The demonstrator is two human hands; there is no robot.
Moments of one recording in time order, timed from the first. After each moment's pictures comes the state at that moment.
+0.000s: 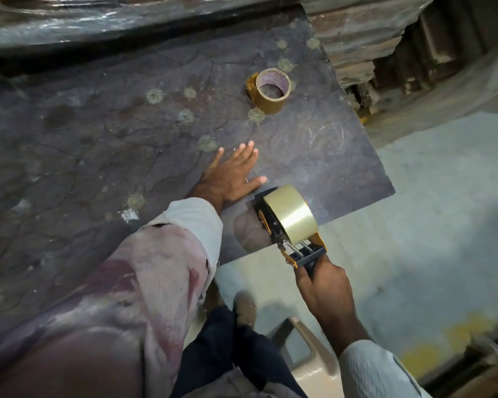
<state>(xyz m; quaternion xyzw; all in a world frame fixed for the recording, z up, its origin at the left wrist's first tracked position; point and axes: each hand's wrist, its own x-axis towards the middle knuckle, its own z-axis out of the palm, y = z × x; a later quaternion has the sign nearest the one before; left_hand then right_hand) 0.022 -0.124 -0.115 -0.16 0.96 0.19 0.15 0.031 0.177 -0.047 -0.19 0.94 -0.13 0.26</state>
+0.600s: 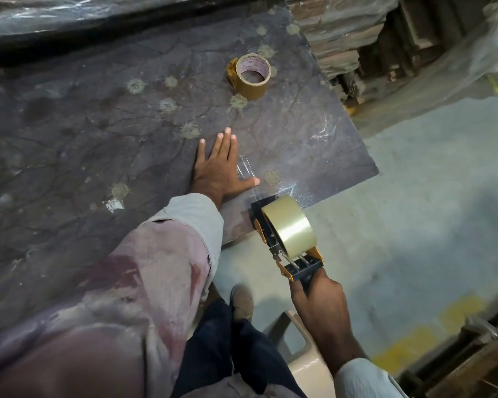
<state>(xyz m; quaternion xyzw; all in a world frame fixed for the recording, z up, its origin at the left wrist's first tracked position) 0.025 -0.088 -0.116 -0.25 0.95 0.12 0.13 0.072 0.226 -0.048 -0.15 0.95 -0.11 0.25</state>
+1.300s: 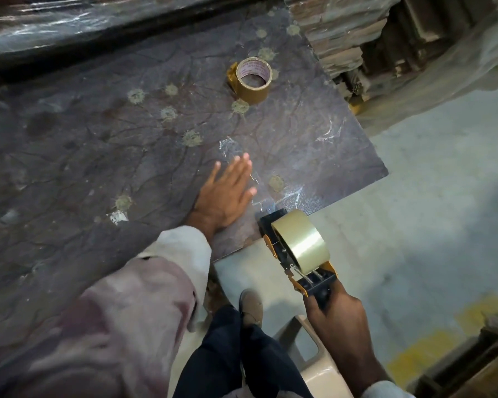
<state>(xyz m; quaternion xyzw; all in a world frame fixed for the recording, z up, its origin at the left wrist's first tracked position) 0.056 -0.072 -0.129 -0.13 0.98 0.13 0.06 0.069 0.240 -0.051 -0.12 0.95 -0.13 0.27</state>
